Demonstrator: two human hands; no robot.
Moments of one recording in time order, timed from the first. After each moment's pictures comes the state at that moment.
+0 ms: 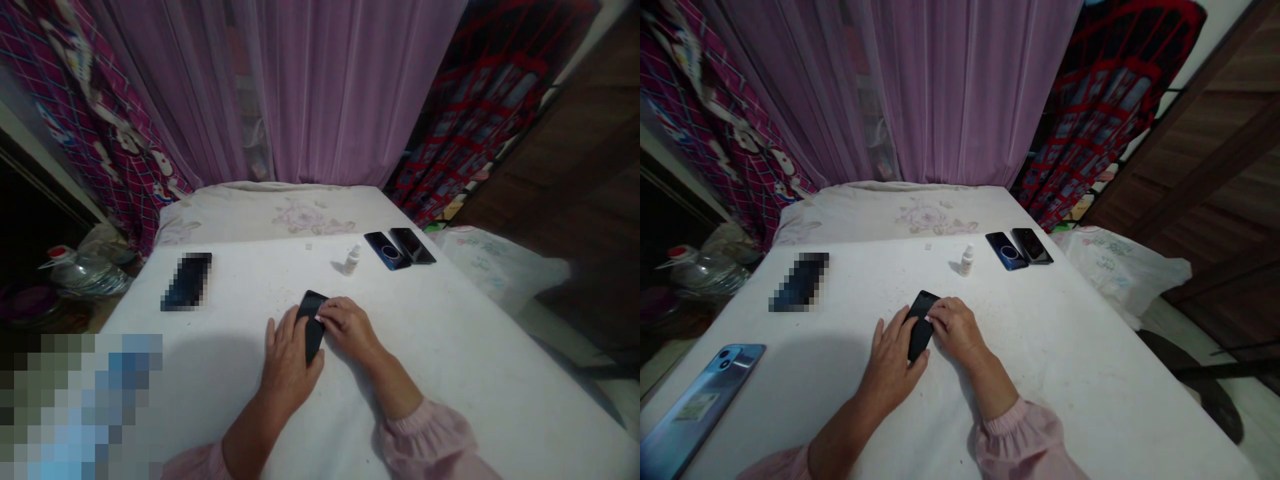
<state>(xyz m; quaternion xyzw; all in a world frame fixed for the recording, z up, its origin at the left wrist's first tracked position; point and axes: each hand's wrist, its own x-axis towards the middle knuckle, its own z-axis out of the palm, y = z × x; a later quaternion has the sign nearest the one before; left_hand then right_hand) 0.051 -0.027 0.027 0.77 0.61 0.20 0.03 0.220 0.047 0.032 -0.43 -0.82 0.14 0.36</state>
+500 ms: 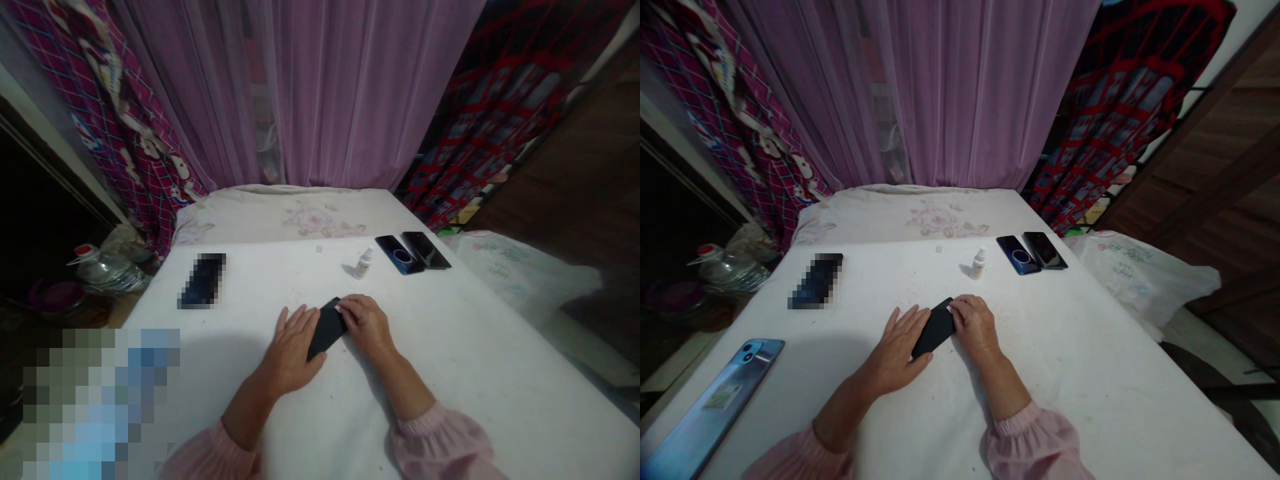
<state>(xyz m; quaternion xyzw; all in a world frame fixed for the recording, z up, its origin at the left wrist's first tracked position) 0.022 -0.005 0.034 0.84 0.51 0.15 0.12 0.224 0.055 0.019 -0.51 -0.77 0.06 0.39</state>
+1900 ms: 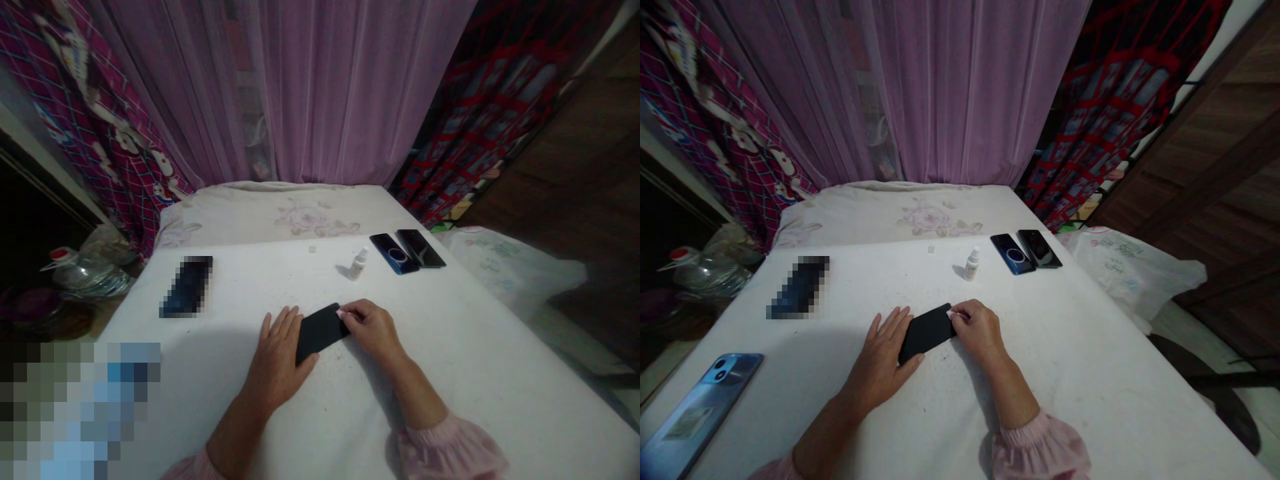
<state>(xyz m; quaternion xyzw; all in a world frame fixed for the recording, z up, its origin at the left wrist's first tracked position) 0.018 -0.006 0.024 0.81 0.55 0.18 0.05 0.236 0.054 0.037 -0.60 -0.70 0.19 0.35</state>
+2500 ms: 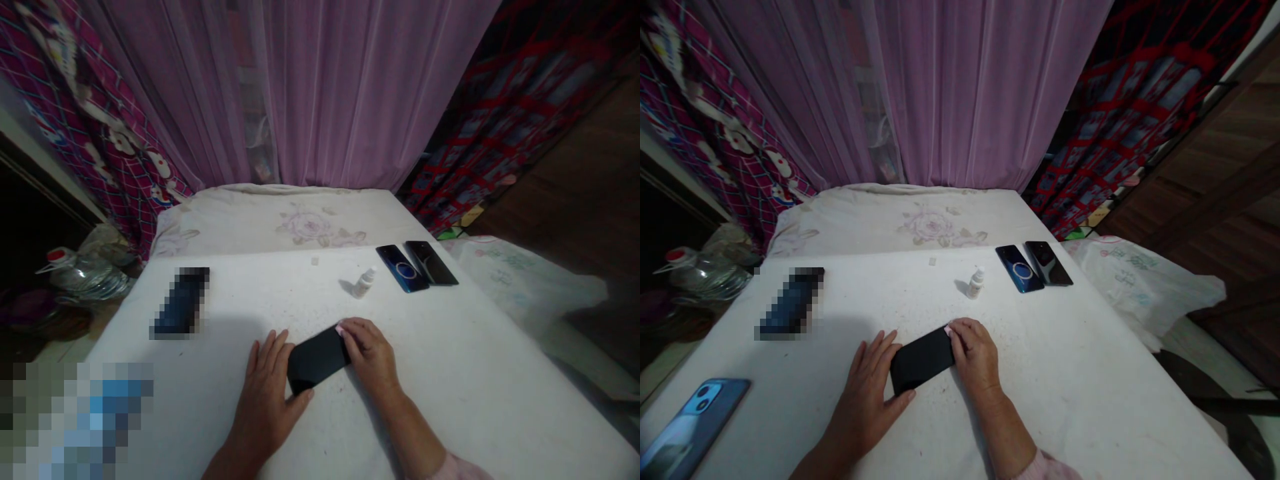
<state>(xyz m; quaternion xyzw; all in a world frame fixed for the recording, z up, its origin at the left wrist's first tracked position) 0.008 -0.021 0.016 0.78 0.59 0.22 0.06 0.226 0.051 0.018 -0.55 -0.70 0.15 0.44</state>
